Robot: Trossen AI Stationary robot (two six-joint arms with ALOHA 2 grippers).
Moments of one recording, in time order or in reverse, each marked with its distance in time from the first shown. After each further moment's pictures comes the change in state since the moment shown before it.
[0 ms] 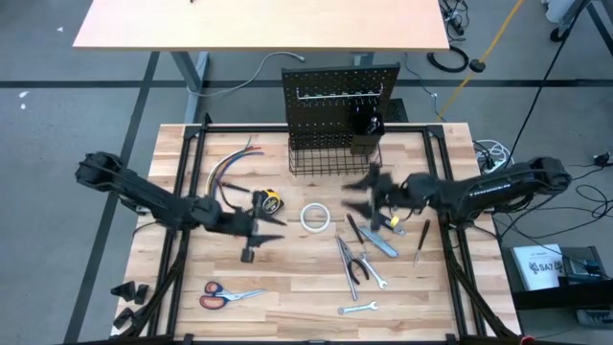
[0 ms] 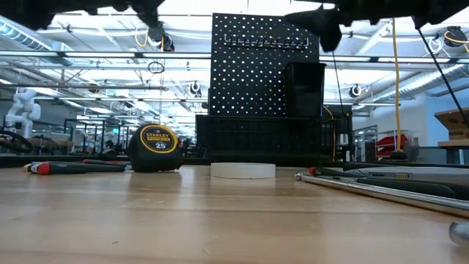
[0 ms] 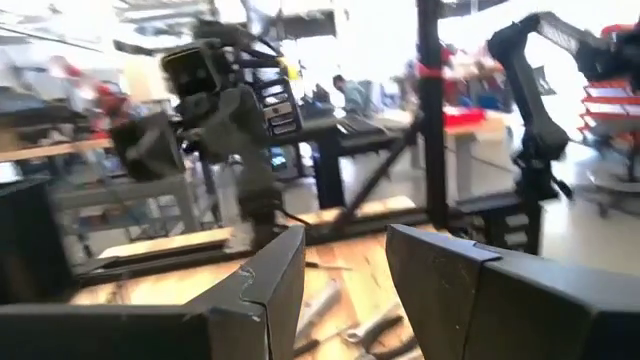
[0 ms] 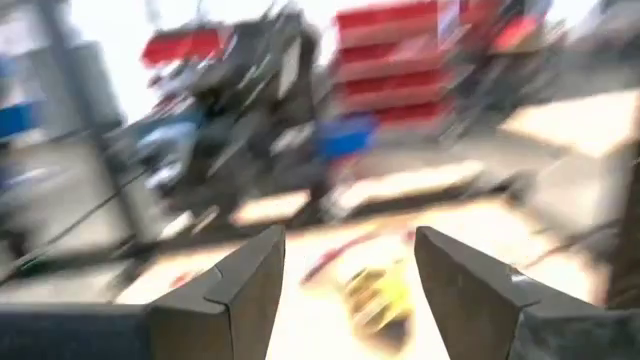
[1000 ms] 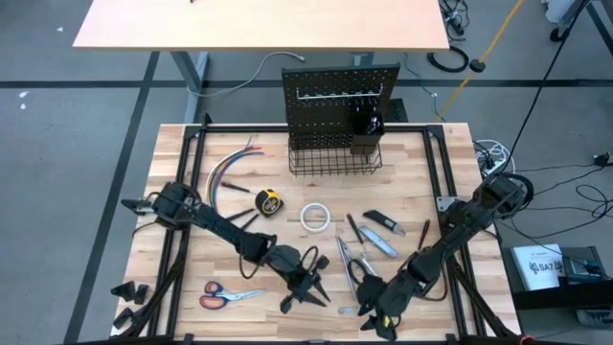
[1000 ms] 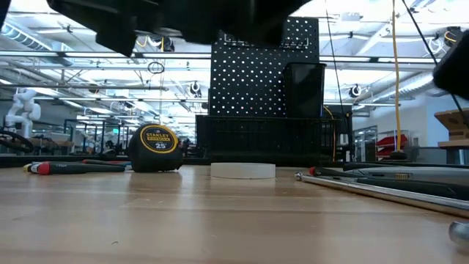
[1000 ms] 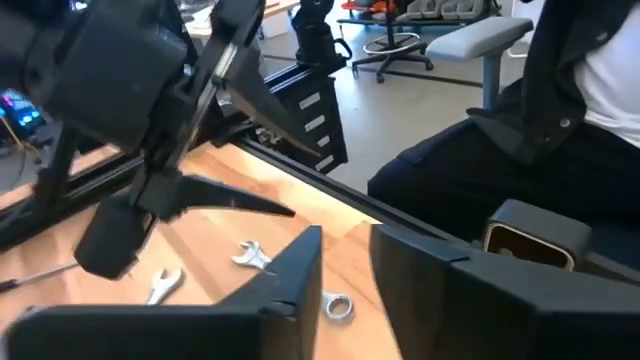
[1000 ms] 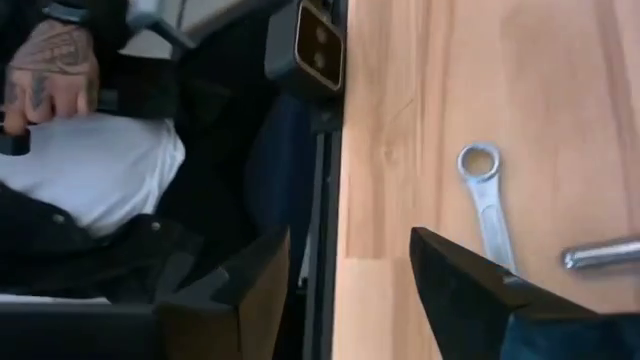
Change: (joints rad) left arm -0.072 0.799 0.603 -0.154 0.447 0.141; right arm 0.662 0.613 0.340 -0.408 -0.153 0.716
